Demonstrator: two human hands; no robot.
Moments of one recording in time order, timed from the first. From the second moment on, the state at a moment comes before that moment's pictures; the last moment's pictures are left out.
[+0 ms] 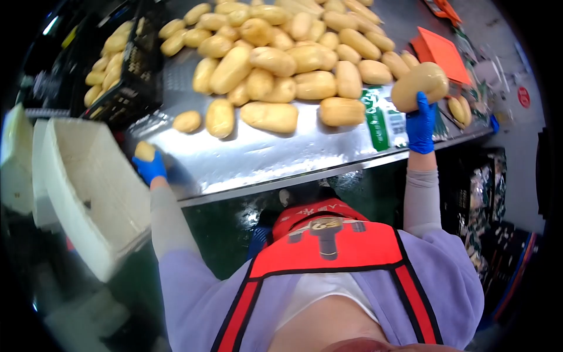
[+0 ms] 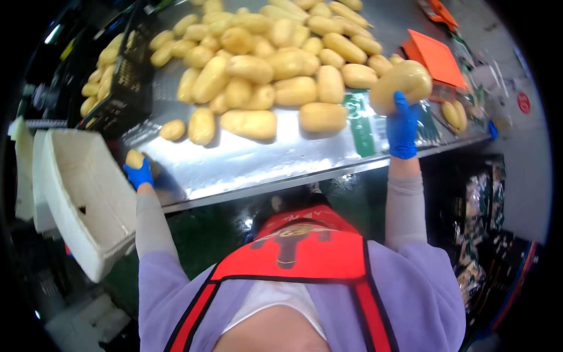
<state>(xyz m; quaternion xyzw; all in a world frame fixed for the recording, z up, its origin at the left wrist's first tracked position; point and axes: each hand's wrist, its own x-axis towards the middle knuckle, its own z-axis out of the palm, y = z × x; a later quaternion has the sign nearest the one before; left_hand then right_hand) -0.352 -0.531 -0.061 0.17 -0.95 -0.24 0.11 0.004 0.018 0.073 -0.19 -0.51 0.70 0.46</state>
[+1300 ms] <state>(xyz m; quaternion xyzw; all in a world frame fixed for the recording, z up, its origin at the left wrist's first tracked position) -0.041 -0.214 -0.054 0.08 -0.94 -0.27 0.18 0.046 0.518 0.057 -0.29 -0.92 0.03 0.25</state>
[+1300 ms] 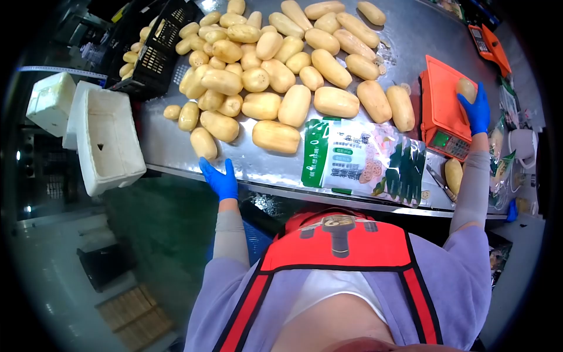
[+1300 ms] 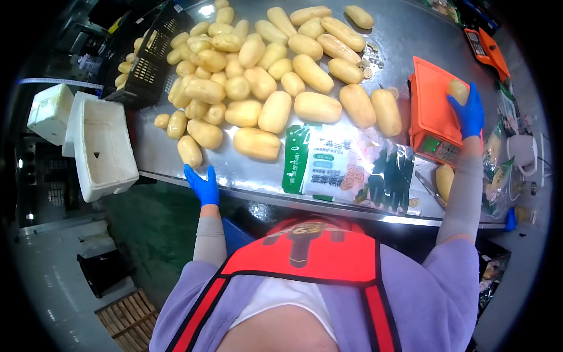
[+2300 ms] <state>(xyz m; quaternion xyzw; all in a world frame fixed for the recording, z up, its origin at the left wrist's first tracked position) -0.040 -0.190 -0.053 0.03 -0.96 -0.25 0.11 -0.172 0.072 -0.011 0.06 -0.89 0.41 0.17</state>
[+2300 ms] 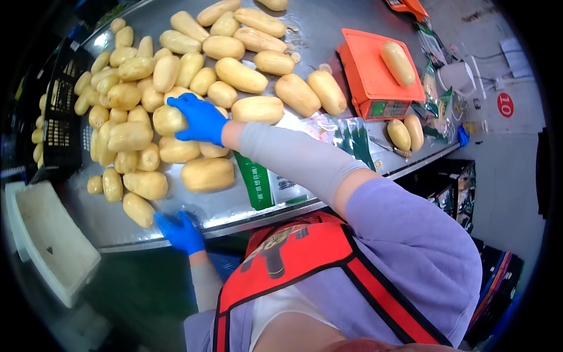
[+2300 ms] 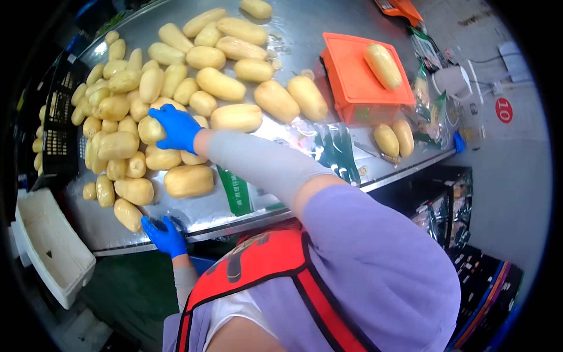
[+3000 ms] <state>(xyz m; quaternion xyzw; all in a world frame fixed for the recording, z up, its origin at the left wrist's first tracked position) -0.063 -0.140 -0.024 -0.10 -0.92 -0.32 0.22 0.069 0.209 0.023 -0.21 -0.27 0.94 0.03</state>
